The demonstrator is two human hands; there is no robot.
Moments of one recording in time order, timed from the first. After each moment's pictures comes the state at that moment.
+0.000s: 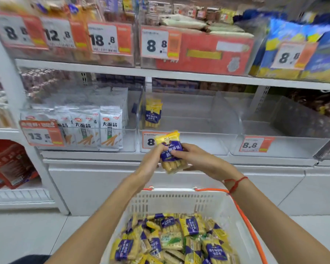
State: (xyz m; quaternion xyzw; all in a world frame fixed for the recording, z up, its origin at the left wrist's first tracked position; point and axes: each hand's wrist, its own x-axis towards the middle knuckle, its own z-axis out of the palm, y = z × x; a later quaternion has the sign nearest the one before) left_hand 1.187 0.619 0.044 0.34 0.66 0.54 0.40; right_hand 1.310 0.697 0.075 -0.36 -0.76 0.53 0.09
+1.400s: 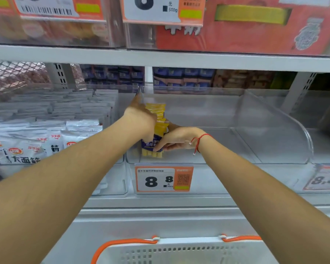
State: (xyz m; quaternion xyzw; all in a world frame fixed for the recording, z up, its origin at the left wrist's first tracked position) left_hand 1.049 0.809 0.097 0.57 0.75 -0.29 -0.16; right_hand 1.133 0.892 0.043 -0.34 -0.77 0.54 -0.03
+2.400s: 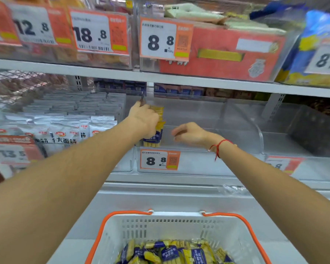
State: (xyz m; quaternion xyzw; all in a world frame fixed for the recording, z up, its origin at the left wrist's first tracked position) left_hand 1.085 0.741 0.123 0.60 0.76 -0.15 -0.17; right_hand 1.219 0.831 0.092 -0.37 -0.86 0.33 0.09
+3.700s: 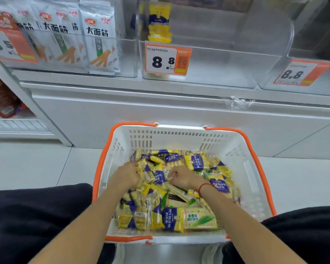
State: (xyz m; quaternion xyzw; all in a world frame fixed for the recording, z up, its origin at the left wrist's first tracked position) left_hand 1.157 0.542 -0.197 0.38 0.85 0.05 0.35; right_hand 1.323 0.653 -0.192 -0.43 -0.78 0.41 -0.18
